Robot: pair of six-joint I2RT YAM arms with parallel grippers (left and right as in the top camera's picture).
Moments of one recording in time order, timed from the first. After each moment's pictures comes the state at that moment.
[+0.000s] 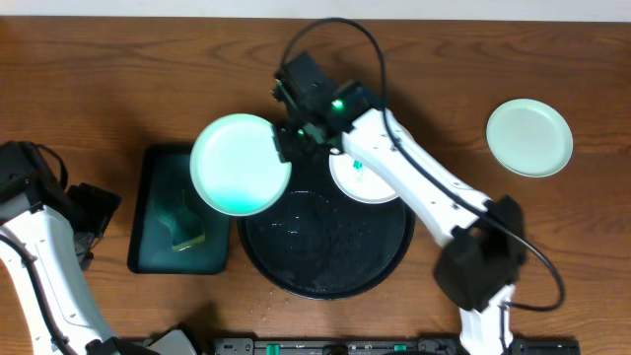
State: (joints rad) left arm 0.61 1.33 1.14 -1.18 -0.01 -0.62; right arm 0.71 2.07 1.94 -1.01 -0.20 0.40
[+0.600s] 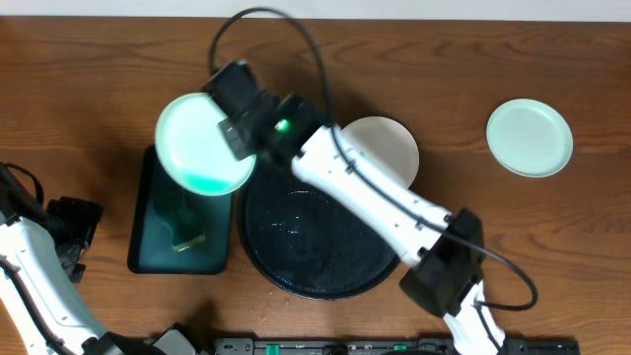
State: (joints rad) left arm 0.74 1.33 1.14 -1.21 0.06 -0.62; right arm 0.92 2.17 2.19 -0.96 0.23 0.31
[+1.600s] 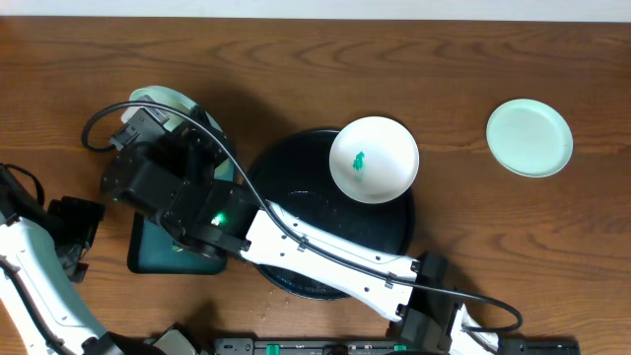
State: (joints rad) left arm 0.74 1.33 1.14 -1.22 0.08 -0.62; right arm 1.20 2.17 2.19 -0.62 1.01 -0.19
